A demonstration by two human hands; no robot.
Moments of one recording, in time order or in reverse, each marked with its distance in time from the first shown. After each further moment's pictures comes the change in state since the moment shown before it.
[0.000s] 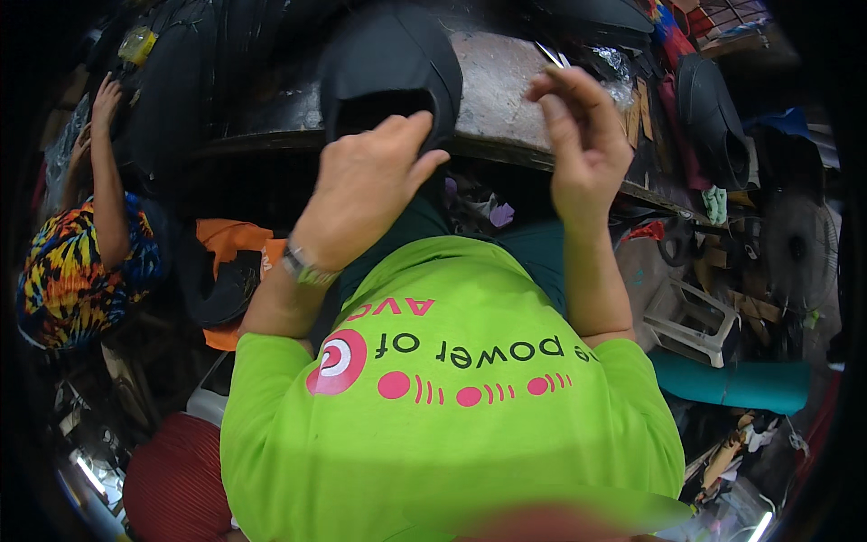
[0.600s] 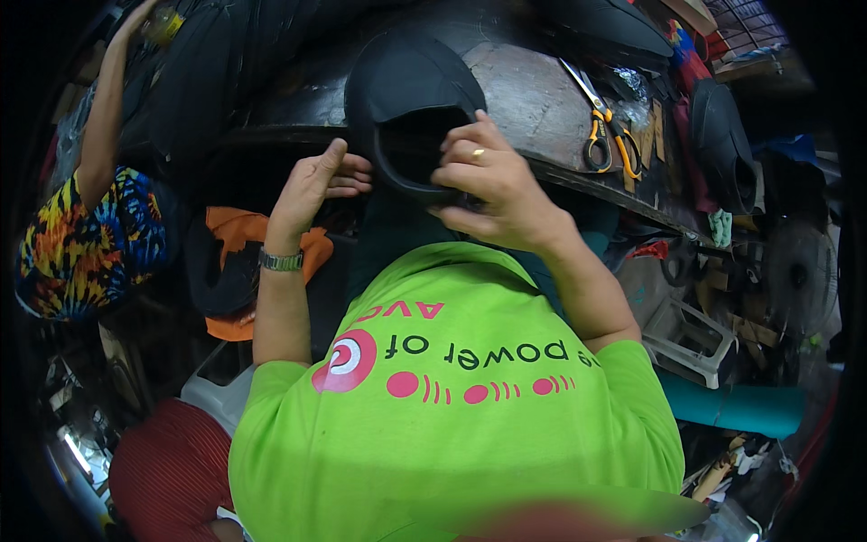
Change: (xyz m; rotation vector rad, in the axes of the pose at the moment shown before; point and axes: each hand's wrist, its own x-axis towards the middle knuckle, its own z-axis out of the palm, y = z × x) left_hand -0.064 -0.119 0.026 -1.112 -0.163 -0.702; right_hand -0.017 0.013 0.039 -0.395 -0.794 -0.244
